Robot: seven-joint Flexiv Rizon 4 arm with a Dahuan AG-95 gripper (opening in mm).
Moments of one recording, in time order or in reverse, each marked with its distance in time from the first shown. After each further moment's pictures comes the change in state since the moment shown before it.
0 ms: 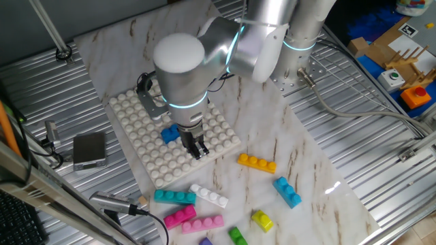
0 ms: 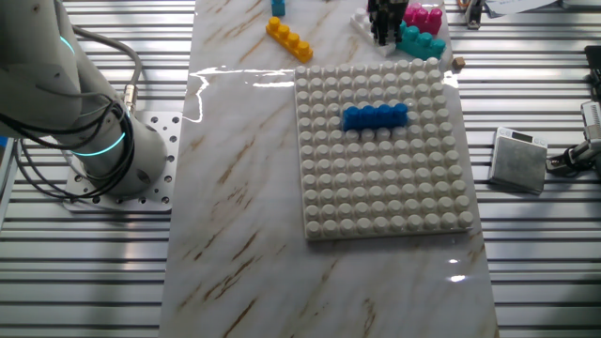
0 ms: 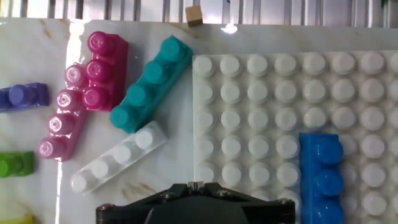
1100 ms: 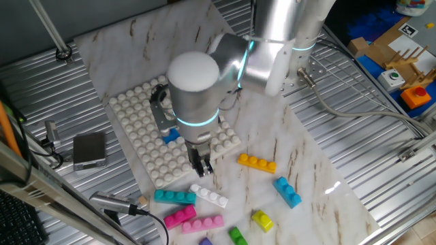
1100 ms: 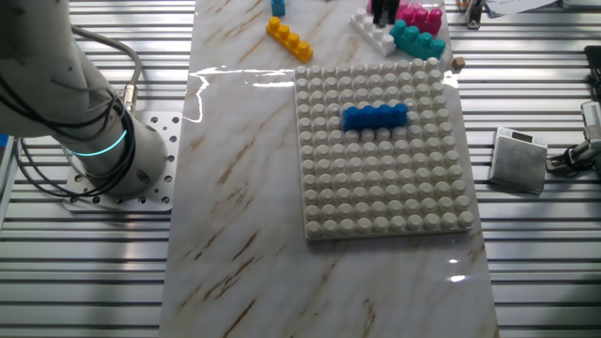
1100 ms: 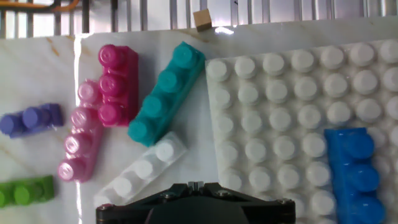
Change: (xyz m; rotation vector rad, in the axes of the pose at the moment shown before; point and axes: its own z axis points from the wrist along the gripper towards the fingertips) arm -0.015 0.066 0.024 -0.012 -0.056 0.223
